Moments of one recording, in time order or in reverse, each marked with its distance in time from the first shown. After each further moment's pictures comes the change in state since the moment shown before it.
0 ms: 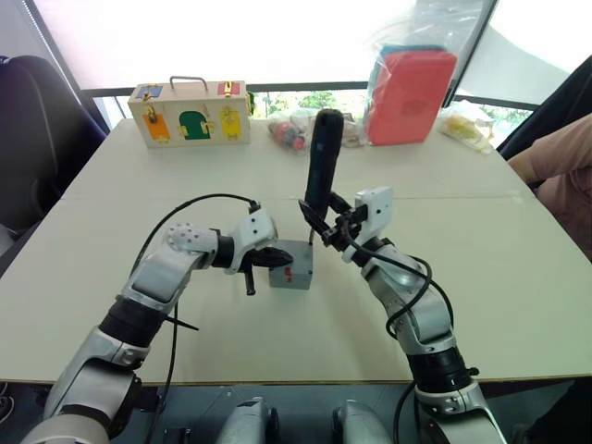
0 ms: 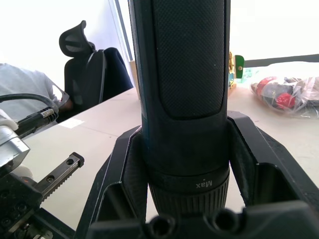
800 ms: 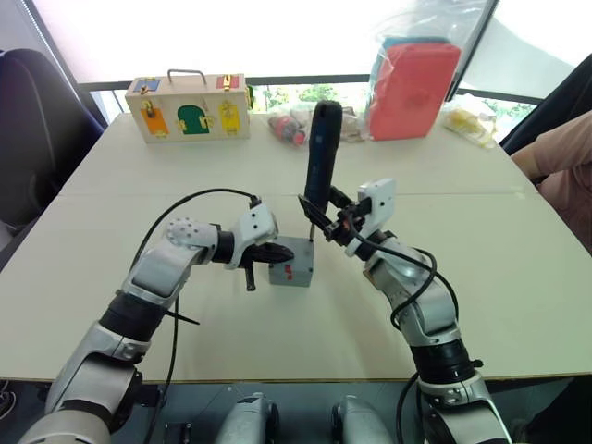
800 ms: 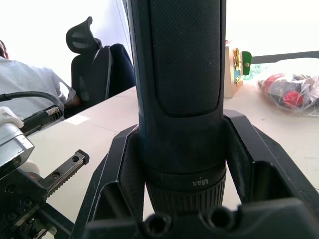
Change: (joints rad) left arm -0.029 0.000 0.003 0.013 -0.009 0.000 -0.010; right arm -0.046 -0.031 -0.026 0.015 0.034 0.010 0.059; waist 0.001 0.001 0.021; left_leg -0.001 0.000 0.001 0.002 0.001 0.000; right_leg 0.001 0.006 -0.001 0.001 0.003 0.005
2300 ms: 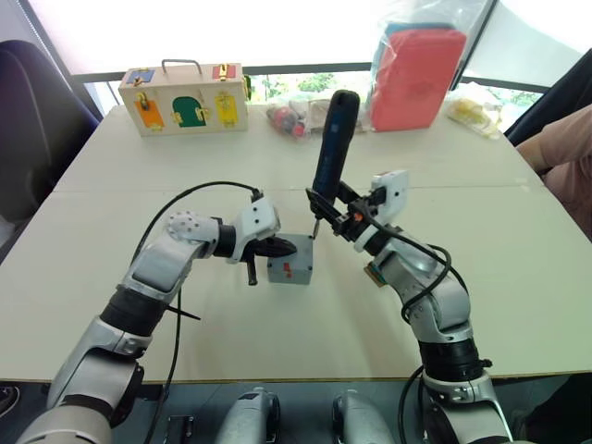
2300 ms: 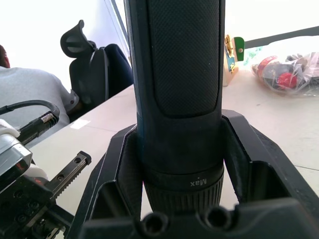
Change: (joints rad) left arm -0.035 -0.003 0.001 0.007 -0.001 -0.025 -0.006; right arm -0.035 0.000 -0.082 -0.085 0.098 0.148 -0.006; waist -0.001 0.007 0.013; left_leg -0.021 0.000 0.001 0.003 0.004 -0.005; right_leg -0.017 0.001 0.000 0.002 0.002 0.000
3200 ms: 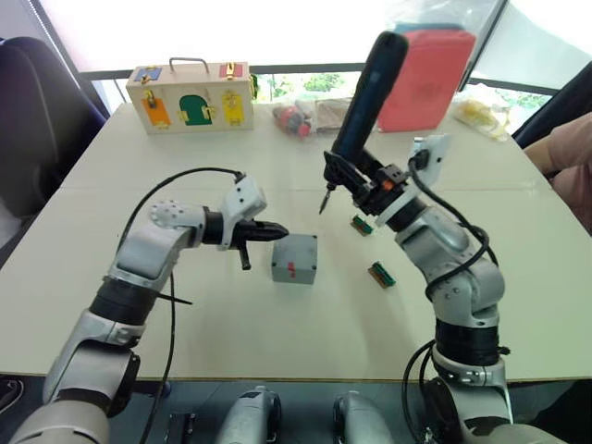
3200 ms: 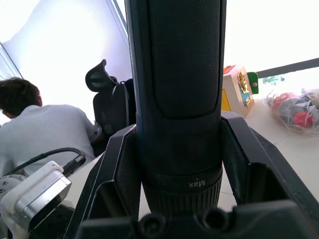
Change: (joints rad) left arm -0.042 0.020 0.051 0.032 -0.078 0.071 0.004; right arm -0.086 -0.012 -0.136 -0.091 0.161 0.135 -0.006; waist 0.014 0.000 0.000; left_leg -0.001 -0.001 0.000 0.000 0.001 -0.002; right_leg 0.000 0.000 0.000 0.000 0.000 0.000
